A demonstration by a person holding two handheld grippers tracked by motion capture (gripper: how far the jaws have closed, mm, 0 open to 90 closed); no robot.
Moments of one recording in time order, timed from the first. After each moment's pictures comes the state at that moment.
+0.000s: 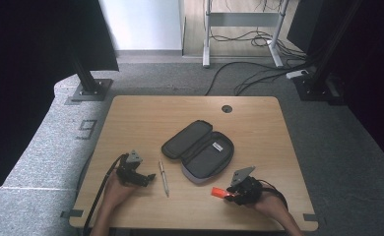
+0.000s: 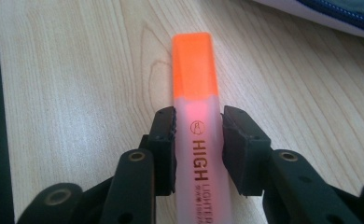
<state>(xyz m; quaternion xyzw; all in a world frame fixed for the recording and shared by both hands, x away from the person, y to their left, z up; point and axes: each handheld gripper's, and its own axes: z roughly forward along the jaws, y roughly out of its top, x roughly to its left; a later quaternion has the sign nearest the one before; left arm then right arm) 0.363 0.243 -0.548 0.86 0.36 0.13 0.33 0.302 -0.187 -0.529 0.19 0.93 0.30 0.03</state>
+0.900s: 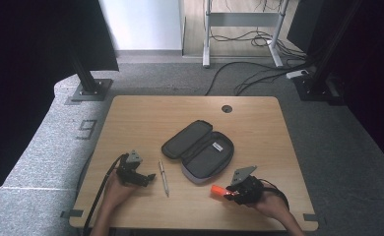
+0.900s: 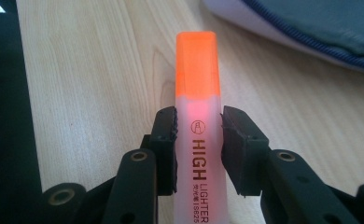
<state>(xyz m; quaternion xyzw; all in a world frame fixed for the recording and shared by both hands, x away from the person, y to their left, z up) 0.363 0.243 -0.548 0.86 0.36 0.13 0.33 0.294 -0.184 -0.508 0.19 0.93 0.31 0.05</state>
